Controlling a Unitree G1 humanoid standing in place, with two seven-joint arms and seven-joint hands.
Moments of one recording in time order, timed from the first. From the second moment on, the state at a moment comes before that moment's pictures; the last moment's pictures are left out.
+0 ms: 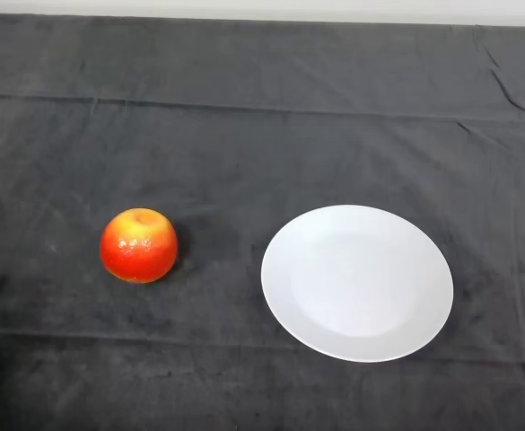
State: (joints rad) left arm -0.47 0.45 0.26 1.19 -0.02 -0.51 0.59; right arm -0.44 -0.58 -0.86 1.18 0.82 0.51 0.72
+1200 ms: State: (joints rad) left arm -0.51 0.45 0.16 0.84 0.06 -0.34 0.52; right arm -0.44 -0.58 -0.86 1.18 0.82 0.51 0.72
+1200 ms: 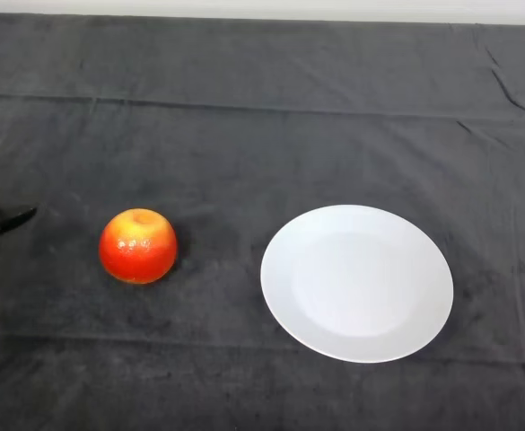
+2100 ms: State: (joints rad) left arm -0.36 0.36 -0.05 0.26 0.11 0.04 0.47; right arm -0.44 -0.58 -0.86 1.18 0.82 0.51 0.72
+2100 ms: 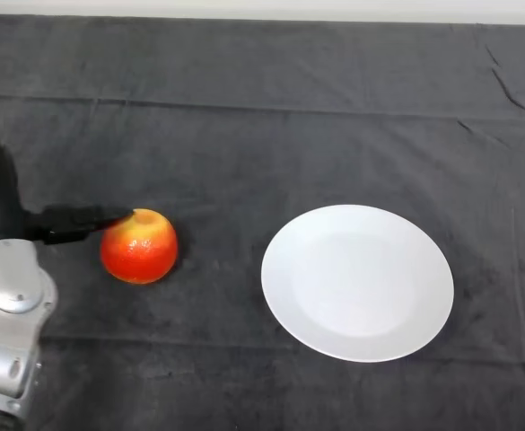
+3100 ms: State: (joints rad) left arm -0.33 0.36 -0.26 0.27 0.14 0.11 0.36; right arm -0.44 -0.58 -0.86 1.18 0.82 0.51 0.72
